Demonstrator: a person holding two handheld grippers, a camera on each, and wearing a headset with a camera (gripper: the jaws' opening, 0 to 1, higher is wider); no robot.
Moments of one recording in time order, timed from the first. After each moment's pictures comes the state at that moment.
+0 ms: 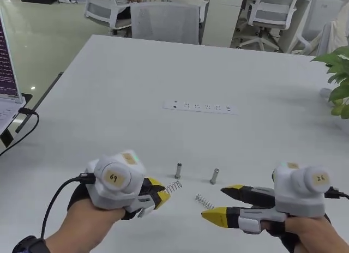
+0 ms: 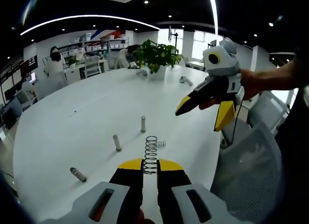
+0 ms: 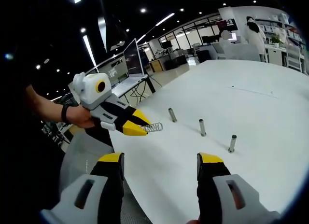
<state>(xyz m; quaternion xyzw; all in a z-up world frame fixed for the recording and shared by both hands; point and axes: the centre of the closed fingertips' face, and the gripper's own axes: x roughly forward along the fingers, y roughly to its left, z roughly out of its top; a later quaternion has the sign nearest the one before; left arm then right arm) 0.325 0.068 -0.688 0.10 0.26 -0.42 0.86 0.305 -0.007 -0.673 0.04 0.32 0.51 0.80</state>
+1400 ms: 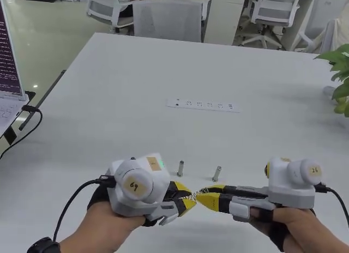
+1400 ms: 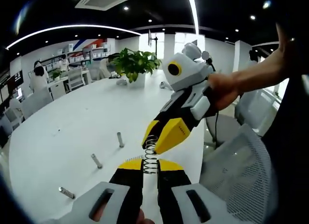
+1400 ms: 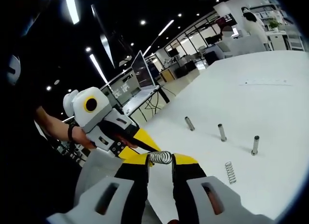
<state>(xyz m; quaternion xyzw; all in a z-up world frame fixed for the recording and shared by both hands) 0.296 0.025 -0.667 0.13 0.23 -0.49 0.83 0.298 0.023 -0.662 0.15 0.30 0.55 0.77</state>
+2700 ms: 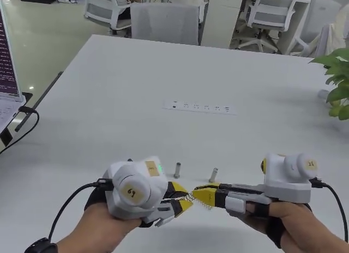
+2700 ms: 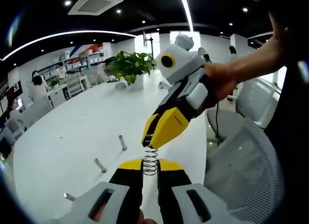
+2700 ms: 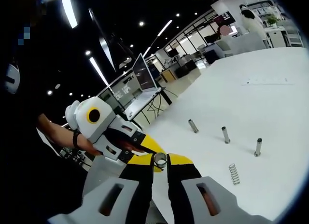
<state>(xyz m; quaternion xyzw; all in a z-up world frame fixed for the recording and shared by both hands) 0.298 0.023 -0.666 0.16 0.20 -0.49 0.83 0.300 0.027 -0.647 0.16 0.31 0.55 0.76</state>
